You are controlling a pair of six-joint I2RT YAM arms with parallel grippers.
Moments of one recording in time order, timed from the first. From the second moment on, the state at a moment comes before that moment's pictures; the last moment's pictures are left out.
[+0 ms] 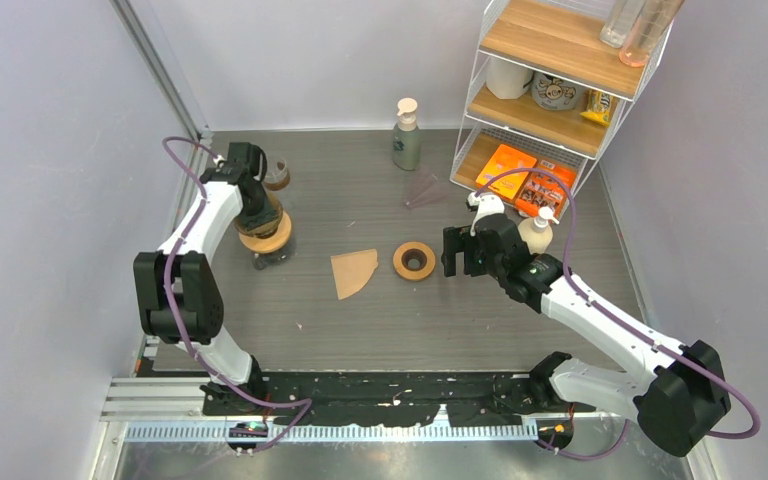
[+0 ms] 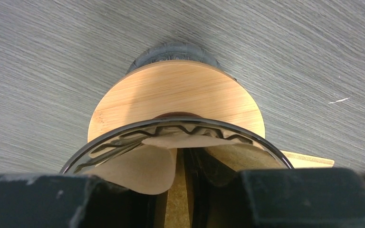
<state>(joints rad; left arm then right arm) -0.04 1.66 1.34 -0.82 -0.14 -0.46 0.60 1.07 0.74 -0.35 0.19 0.32</state>
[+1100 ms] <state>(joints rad) -0.07 1.59 1.40 -0.88 -0.18 -0.45 0.60 1.06 0.74 -0.36 0.20 0.32</state>
